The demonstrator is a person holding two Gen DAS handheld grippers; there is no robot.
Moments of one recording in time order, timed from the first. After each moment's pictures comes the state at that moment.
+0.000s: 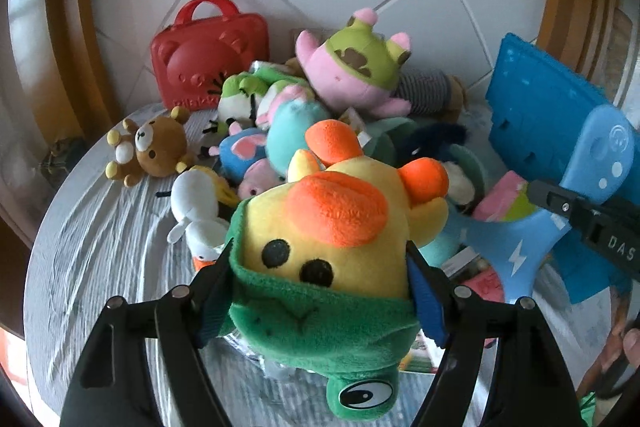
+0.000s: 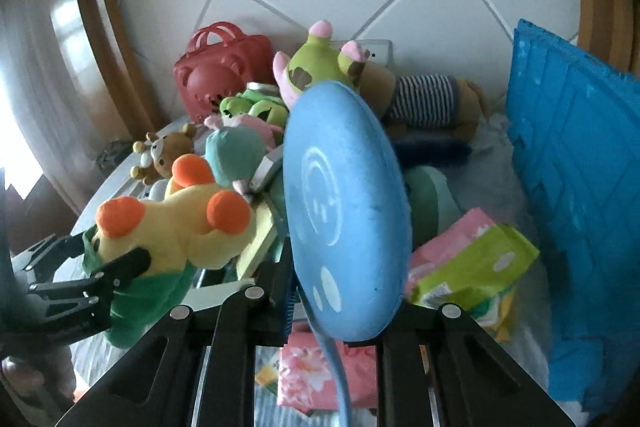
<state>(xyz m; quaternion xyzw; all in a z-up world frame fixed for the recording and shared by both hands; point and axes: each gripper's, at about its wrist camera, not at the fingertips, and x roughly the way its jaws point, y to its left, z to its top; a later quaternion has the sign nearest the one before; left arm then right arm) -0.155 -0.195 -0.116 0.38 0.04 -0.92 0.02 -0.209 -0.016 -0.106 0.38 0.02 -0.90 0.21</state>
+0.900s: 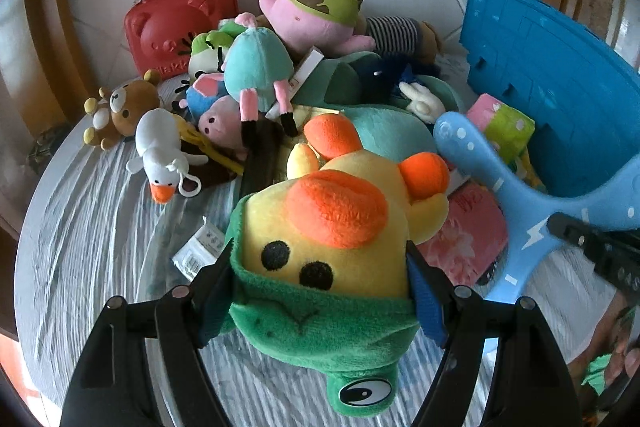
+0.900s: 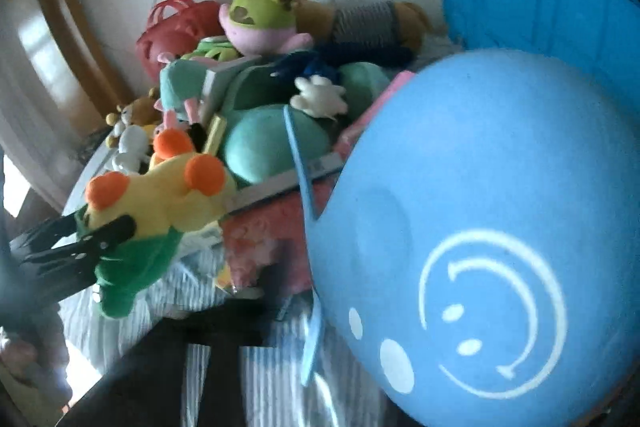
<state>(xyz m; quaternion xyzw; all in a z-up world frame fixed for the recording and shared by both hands) -0.112 -0.156 -0.171 0.43 0.01 -0.90 -0.01 -0.132 0.064 -0.174 0.45 -0.04 -0.88 0.16</state>
